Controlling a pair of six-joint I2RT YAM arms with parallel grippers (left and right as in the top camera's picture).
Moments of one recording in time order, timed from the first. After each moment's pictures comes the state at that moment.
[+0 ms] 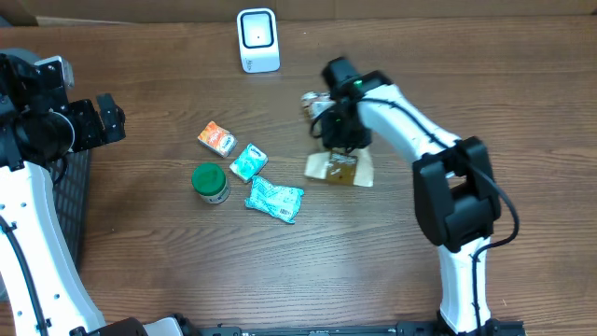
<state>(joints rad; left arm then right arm) 0.42 1.47 1.64 -1.15 0.24 0.08 0.40 2.23 1.75 -0.97 -0.09 0.41</state>
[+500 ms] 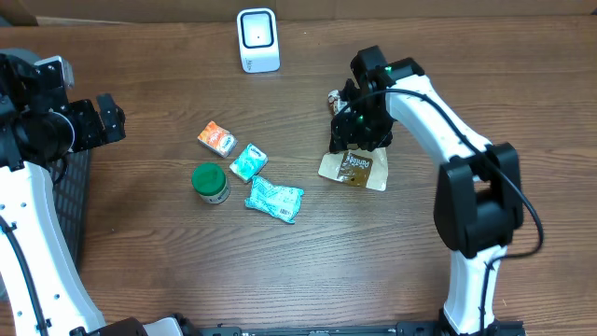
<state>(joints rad) 0.42 1.47 1.64 -1.15 0.24 0.08 0.33 2.13 1.75 -1.15 -0.29 0.08</state>
